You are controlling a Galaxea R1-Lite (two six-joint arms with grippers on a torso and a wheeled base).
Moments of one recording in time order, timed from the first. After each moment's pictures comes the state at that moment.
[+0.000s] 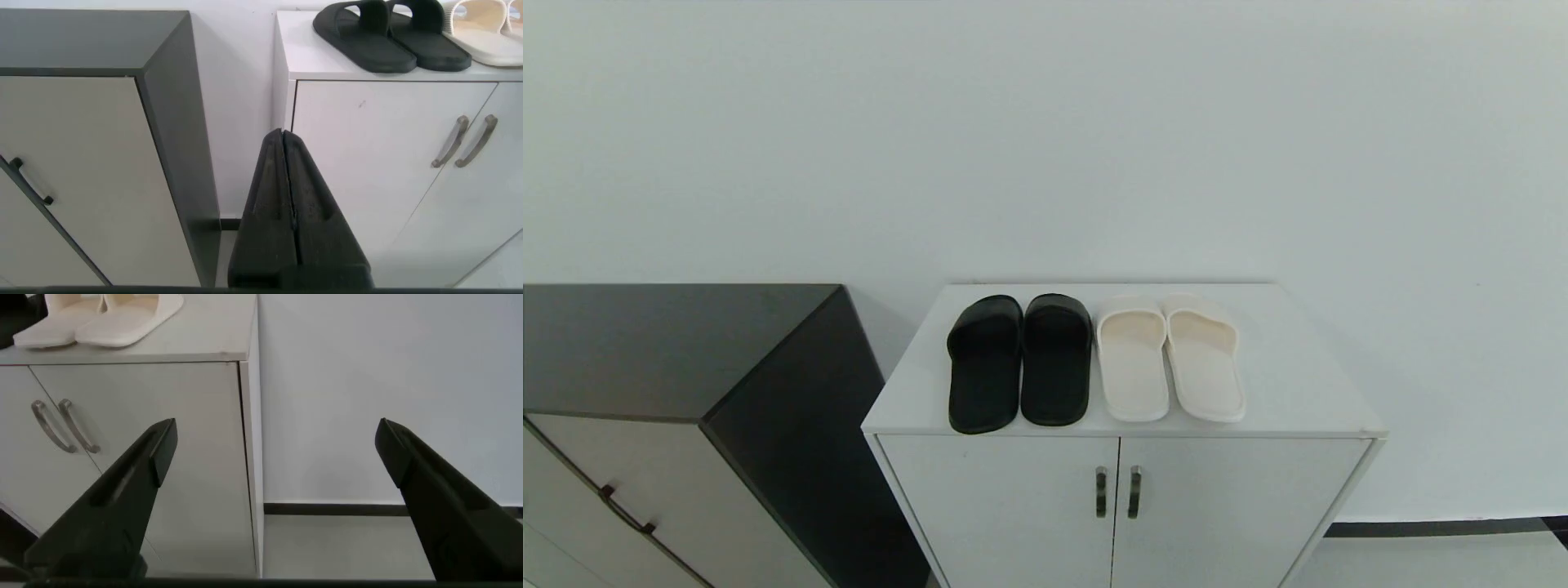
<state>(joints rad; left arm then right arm) 0.00 0.00 0.00 0.00 0.01 -0.01 0.00 0.00 0.00 0.00 0.02 -0.01</state>
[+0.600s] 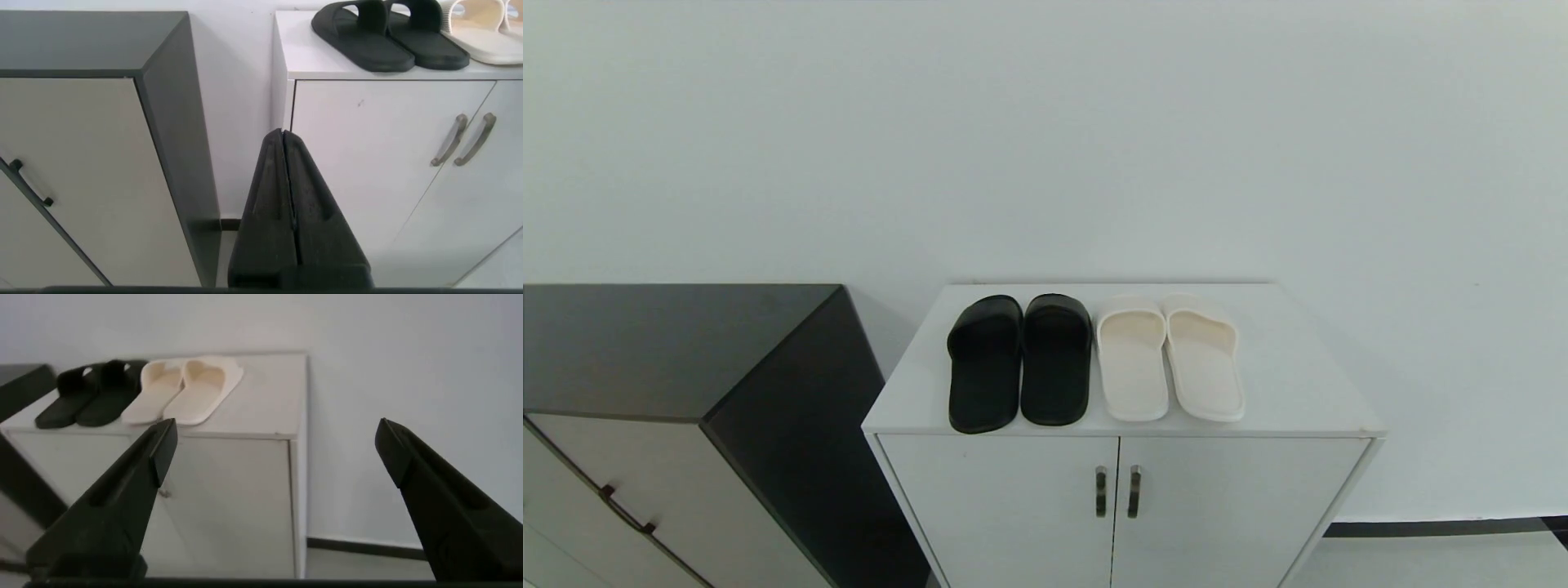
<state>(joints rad) 0.00 0.00 0.00 0.00 0.01 -0.01 0.02 0.29 -0.33 0.00 0.13 0.08</state>
